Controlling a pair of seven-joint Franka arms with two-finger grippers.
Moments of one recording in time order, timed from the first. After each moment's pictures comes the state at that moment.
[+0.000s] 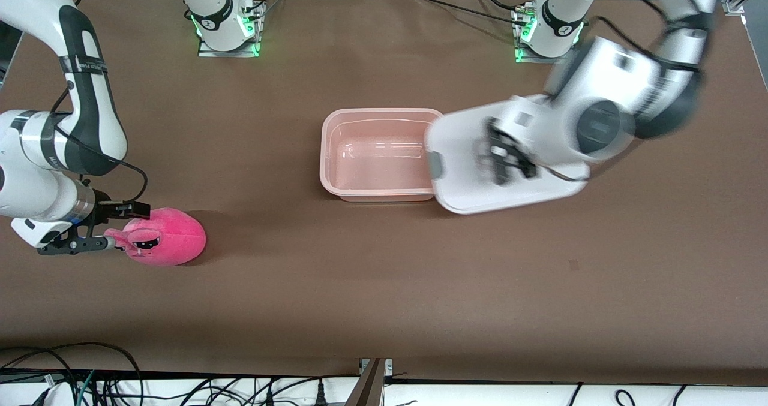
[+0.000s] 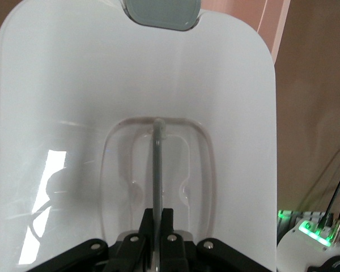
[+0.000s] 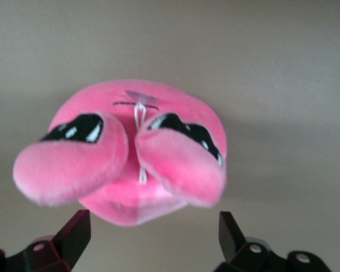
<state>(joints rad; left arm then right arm) -0.02 0.38 -0.28 -1.51 -0.03 1.54 1.09 -0.04 0.51 -0.04 -1.59 -0.04 2.04 -0.15</state>
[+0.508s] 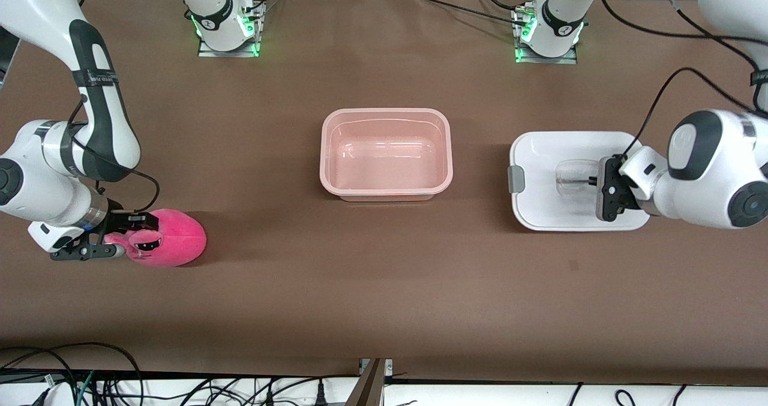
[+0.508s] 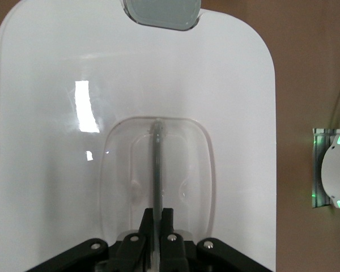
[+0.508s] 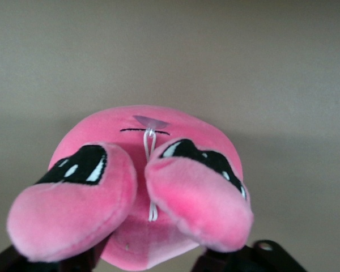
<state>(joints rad) 0.23 0.53 -0.28 -1.52 0.03 1.61 1.53 -0.03 0.53 -0.04 -1.63 -0.01 2.19 -0.14</state>
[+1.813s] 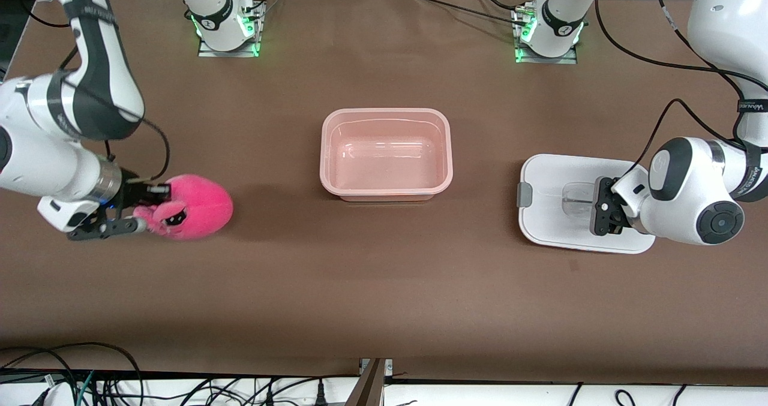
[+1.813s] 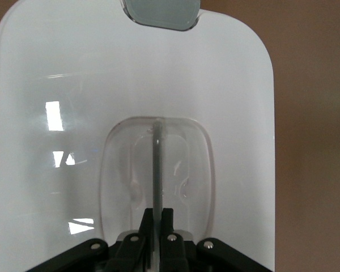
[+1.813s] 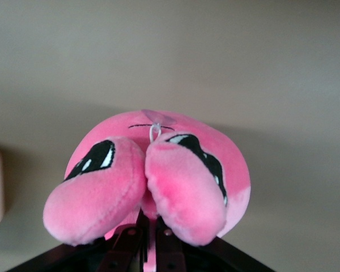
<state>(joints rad) 0.24 0.61 -0.29 -1.51 0.16 1.73 1.56 -0.02 0.36 0.15 -1.54 0.01 1.77 -0.08</state>
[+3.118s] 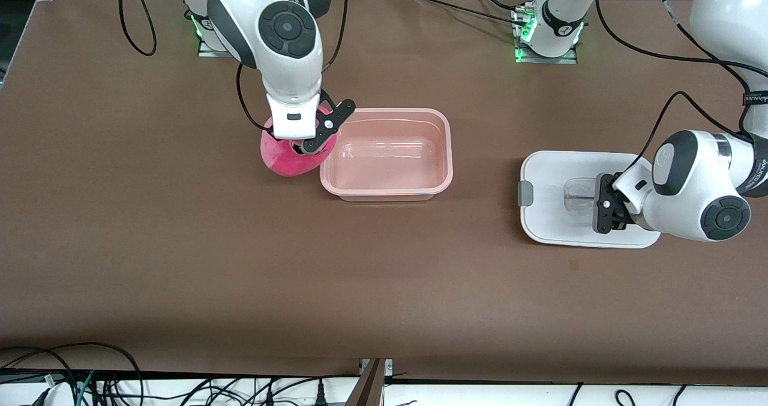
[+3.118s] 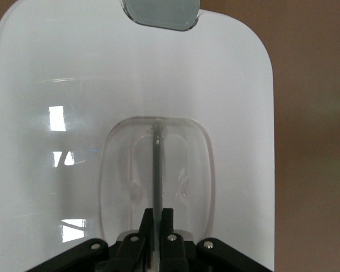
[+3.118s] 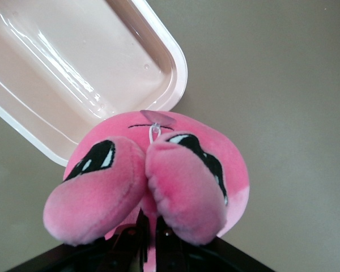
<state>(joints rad) 0.24 0.58 -0.30 -1.51 0.16 1.68 1.50 0.32 0.39 0.42 -1.43 -0.25 1.56 -0.15</state>
